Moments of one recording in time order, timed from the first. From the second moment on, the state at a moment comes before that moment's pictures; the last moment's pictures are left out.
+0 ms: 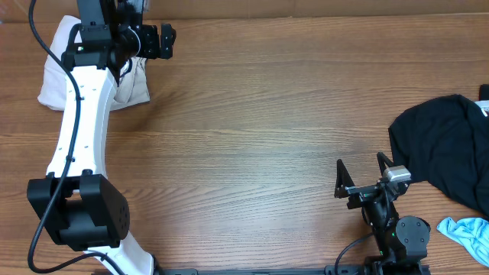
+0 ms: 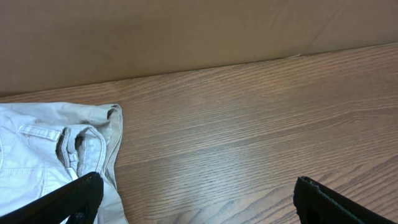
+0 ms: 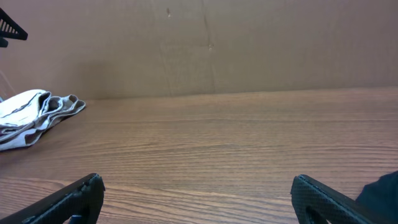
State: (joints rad) left arm 0.05 1.87 1.76 -0.60 0.30 0.09; right arm 0.04 0.02 0.04 -0.09 -0.17 0.12
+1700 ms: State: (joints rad) left arm 0.09 0.71 0.97 -0.40 0.00 0.10; right arm 0.04 0.01 0.04 -0.09 -0.17 0.12
